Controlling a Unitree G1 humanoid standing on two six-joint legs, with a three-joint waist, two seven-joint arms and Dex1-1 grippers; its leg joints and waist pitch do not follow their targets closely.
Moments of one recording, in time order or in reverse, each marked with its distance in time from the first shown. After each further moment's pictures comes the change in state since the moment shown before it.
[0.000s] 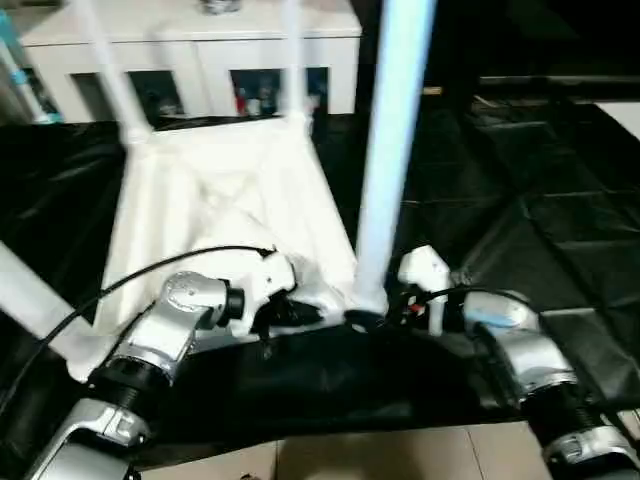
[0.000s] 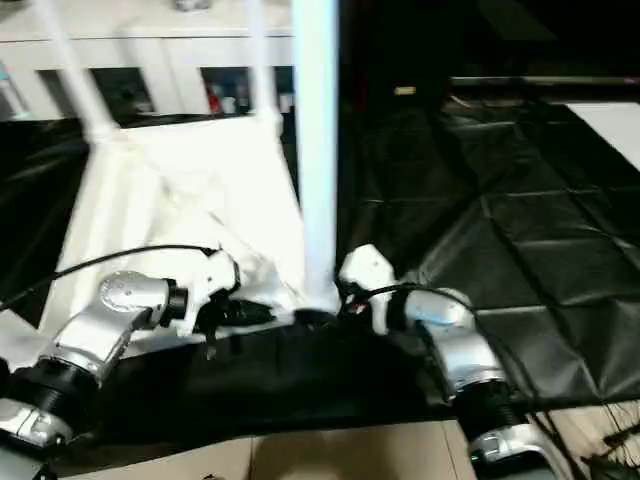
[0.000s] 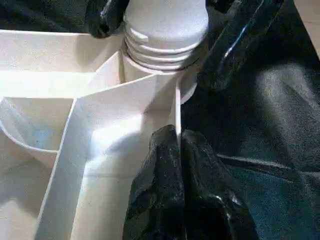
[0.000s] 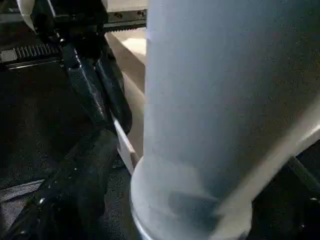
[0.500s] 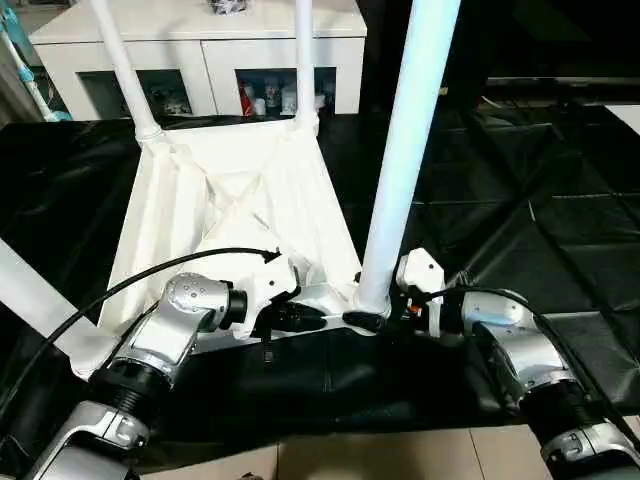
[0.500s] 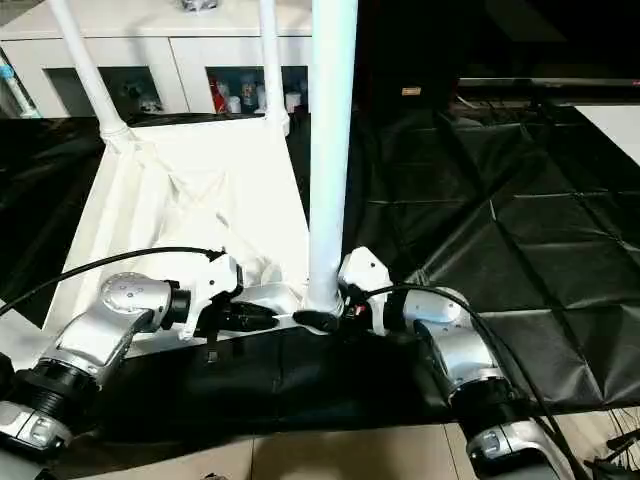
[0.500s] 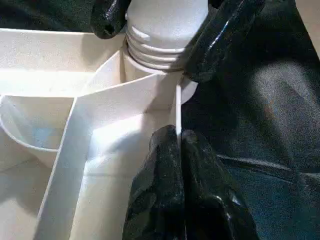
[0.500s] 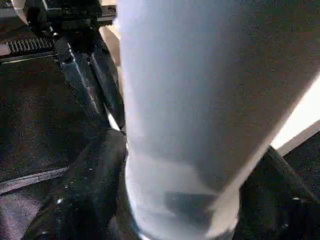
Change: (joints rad) left arm 0.009 0.004 -0.001 -0.021 0.000 0.027 0.007; right arm -0.011 -0.006 -0.003 0.011 -0.005 0.009 0.003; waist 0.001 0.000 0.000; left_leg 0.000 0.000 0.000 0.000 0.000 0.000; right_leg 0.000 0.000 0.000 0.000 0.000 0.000
